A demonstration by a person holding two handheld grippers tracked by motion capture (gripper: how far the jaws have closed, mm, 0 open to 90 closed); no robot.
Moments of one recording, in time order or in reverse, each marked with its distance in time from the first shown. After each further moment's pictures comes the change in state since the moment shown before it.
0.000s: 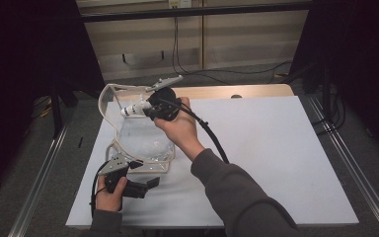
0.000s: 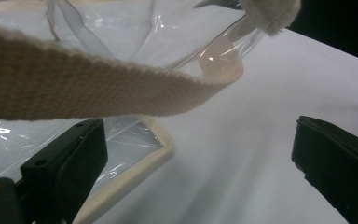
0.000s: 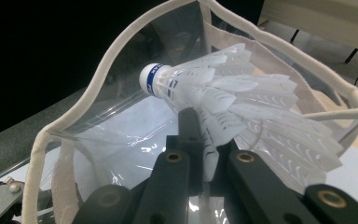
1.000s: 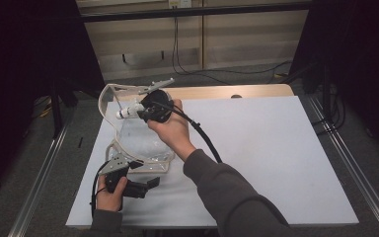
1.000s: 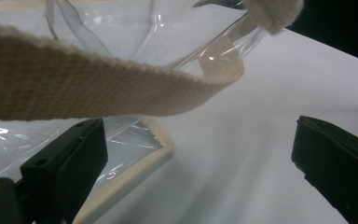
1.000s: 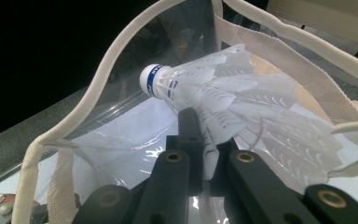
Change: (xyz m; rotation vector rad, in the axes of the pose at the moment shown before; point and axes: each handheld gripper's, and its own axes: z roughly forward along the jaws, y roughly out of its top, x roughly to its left) left arm 0.000 0.000 0.001 -0.004 -0.008 -0.008; right arm 0.008 0.000 0.020 0.010 0.009 0.001
